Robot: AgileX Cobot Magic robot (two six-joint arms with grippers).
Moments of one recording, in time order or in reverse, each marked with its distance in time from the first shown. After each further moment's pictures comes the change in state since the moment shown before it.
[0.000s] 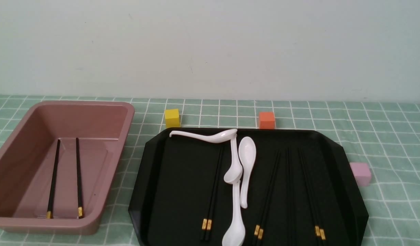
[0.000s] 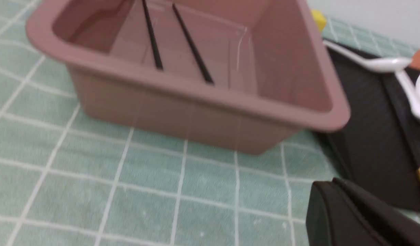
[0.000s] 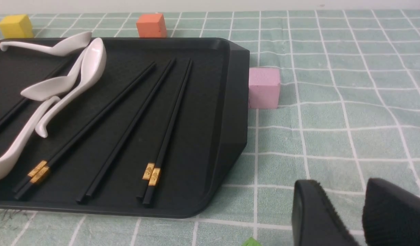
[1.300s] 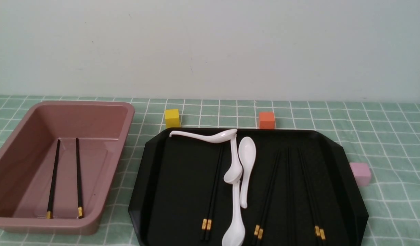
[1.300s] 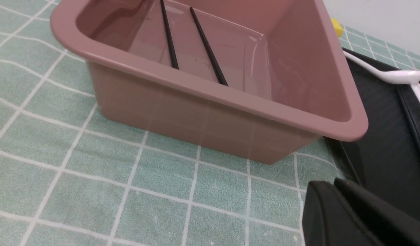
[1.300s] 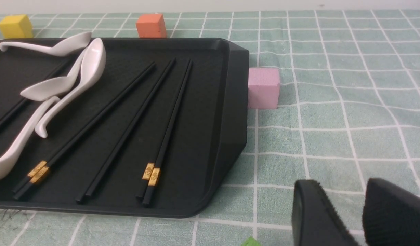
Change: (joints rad) right arm 0.000 0.000 0.000 0.000 0.000 0.000; left arm 0.052 0.000 0.007 -0.008 -0.038 0.000
